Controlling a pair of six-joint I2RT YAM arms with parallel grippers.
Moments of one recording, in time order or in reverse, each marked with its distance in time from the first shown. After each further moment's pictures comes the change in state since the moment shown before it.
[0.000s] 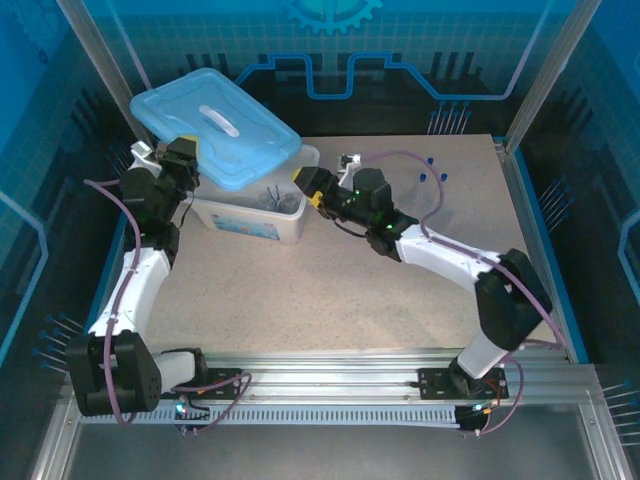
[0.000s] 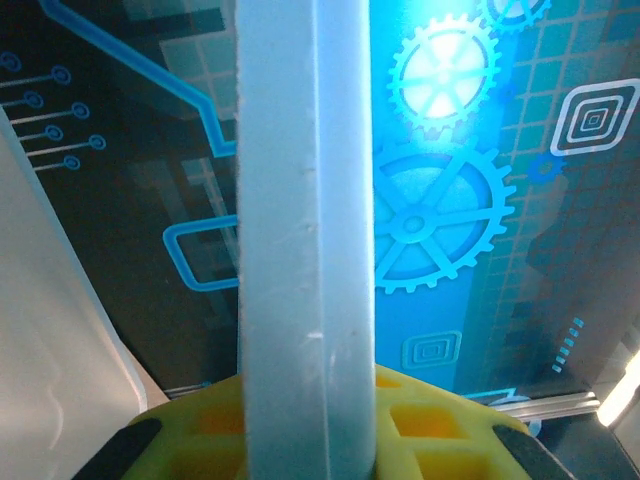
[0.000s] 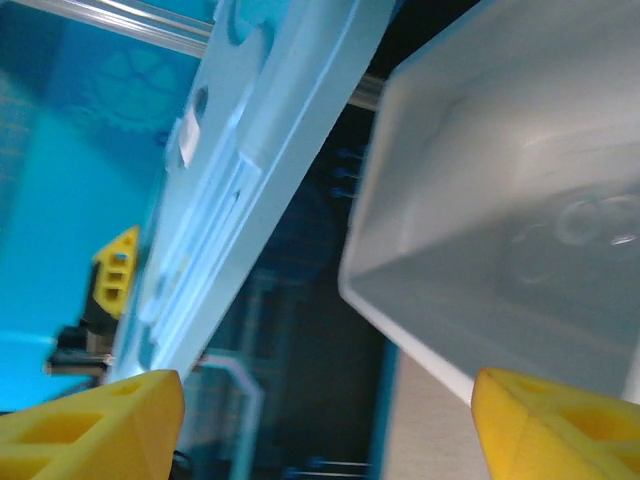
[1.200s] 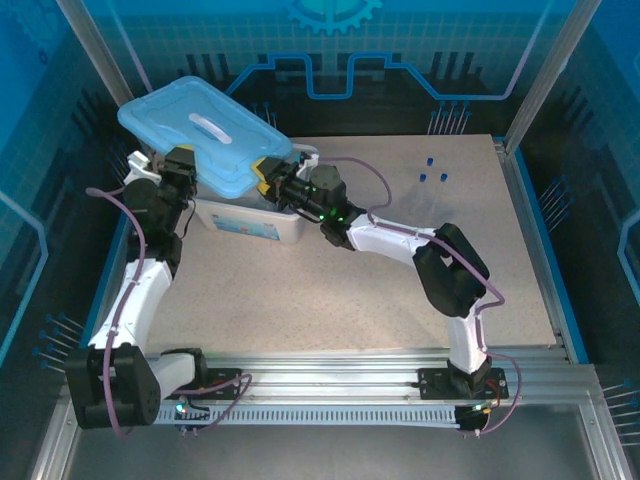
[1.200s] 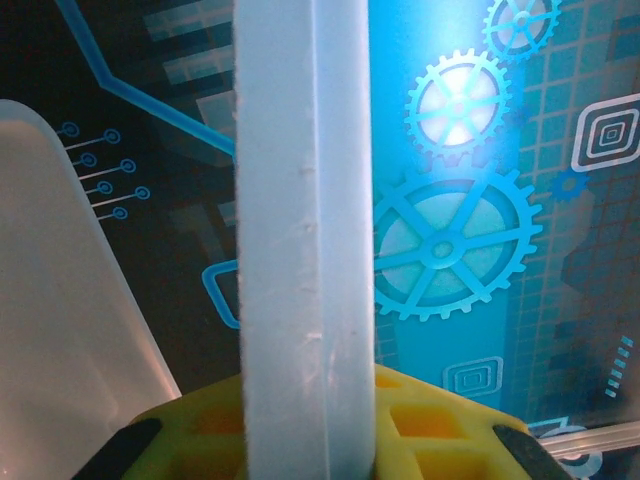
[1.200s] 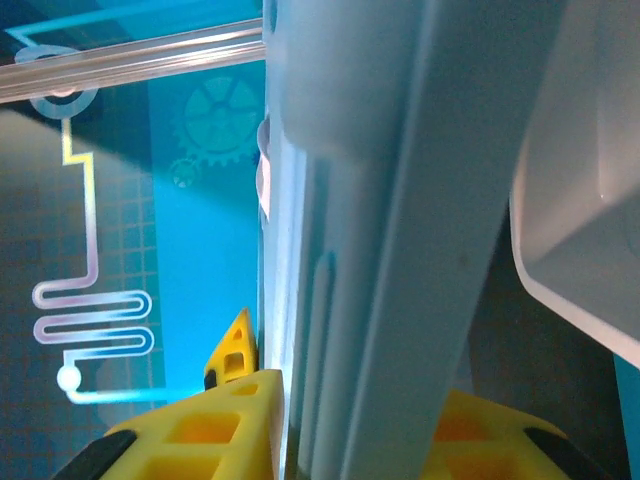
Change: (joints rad) left arm -0.022 -0.060 -0.080 -0.004 -0.113 0.092; right arm 0.109 0.337 0.323 0.201 0.052 0.445
